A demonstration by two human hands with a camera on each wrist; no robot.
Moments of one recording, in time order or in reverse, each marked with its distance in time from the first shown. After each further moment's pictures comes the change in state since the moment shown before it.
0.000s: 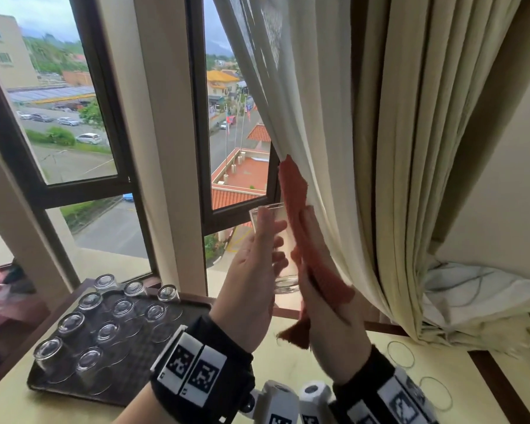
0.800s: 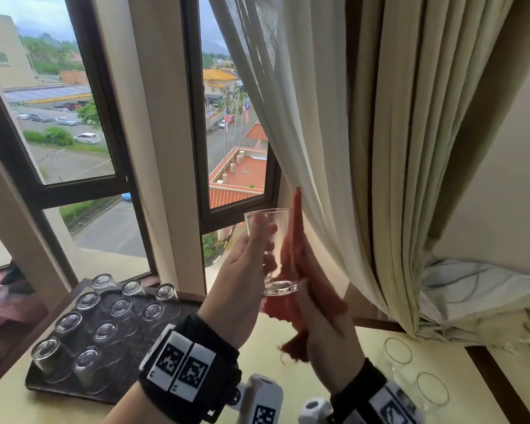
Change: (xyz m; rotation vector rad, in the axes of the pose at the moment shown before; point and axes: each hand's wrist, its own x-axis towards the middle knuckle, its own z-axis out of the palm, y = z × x) left_hand -0.003 0.003 -0.007 0.065 -0.066 -0.034; right_hand -0.023 0.019 -0.004 0.120 0.041 0.187
